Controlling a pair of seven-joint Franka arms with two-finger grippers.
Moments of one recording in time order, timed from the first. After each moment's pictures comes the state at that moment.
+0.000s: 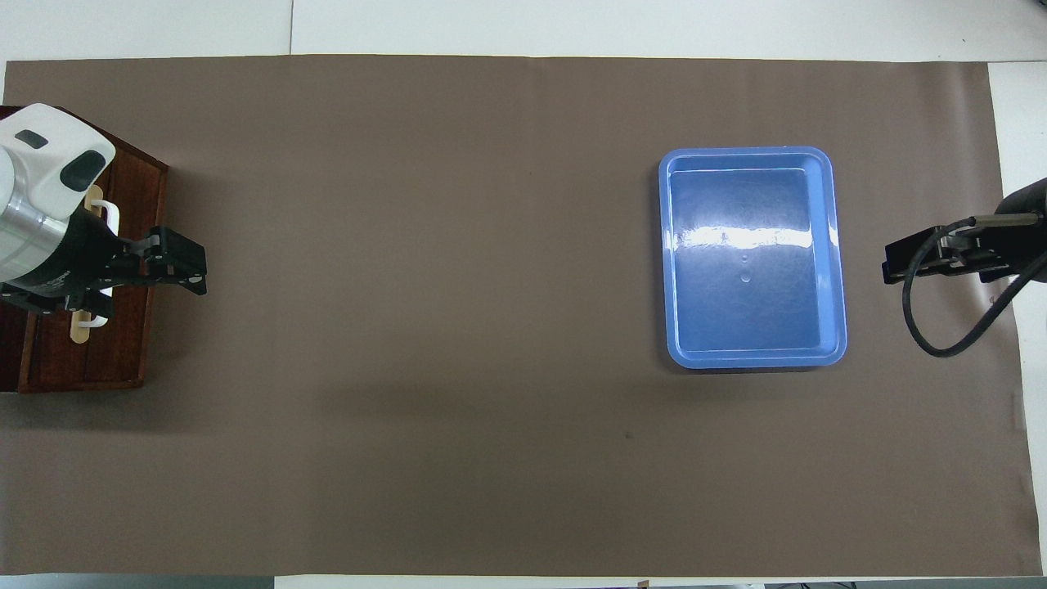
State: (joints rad) left arm -0.01 0.00 -0.16 -1.63 -0.02 1.46 -0.31; right arm 0.09 -0.02 -0.07 -1.61 0.00 1.51 0.03
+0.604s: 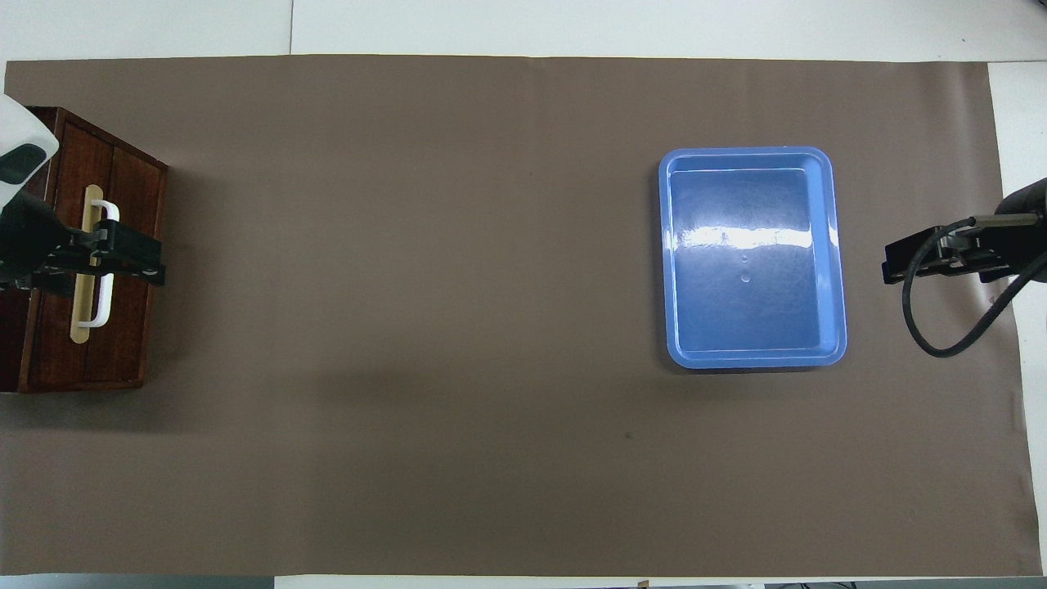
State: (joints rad) left arm 0.00 0.03 -0.08 -1.58 -0.02 1.46 -0.12; right arm 0.09 -0.02 -0.07 -1.61 0.00 1.51 0.03
